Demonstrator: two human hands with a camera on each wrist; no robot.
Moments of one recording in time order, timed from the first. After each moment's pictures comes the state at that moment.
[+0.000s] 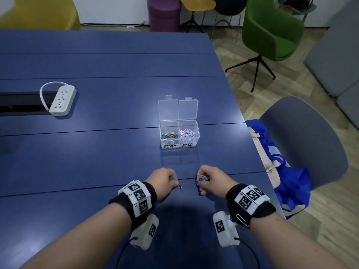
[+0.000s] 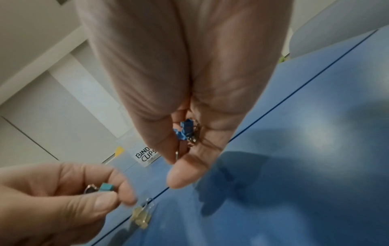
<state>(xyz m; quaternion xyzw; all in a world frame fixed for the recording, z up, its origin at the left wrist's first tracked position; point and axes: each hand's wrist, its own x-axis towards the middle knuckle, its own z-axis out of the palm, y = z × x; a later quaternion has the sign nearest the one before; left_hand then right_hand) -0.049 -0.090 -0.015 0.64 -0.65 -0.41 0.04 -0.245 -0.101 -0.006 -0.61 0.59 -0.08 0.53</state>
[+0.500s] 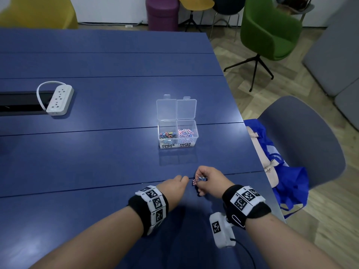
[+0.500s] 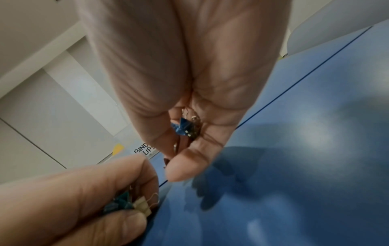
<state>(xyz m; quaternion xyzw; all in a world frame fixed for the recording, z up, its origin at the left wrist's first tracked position) -0.080 -0.073 -0.026 0.52 -0.79 -0.27 -0.14 -0.243 -0.099 -0.012 -0.59 0.60 -0.11 0.54</state>
